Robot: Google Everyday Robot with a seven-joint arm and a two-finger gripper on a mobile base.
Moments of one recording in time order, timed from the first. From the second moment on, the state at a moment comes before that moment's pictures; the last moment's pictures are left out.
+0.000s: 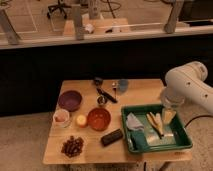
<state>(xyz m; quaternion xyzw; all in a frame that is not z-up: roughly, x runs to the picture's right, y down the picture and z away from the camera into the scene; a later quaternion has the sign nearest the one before) 0.285 0.106 0.684 -0.28 0.02 0.02 0.96</state>
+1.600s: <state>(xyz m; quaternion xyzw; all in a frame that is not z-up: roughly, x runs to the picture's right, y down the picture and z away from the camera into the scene) 0.285 0.106 0.684 -0.28 0.02 0.02 0.96</state>
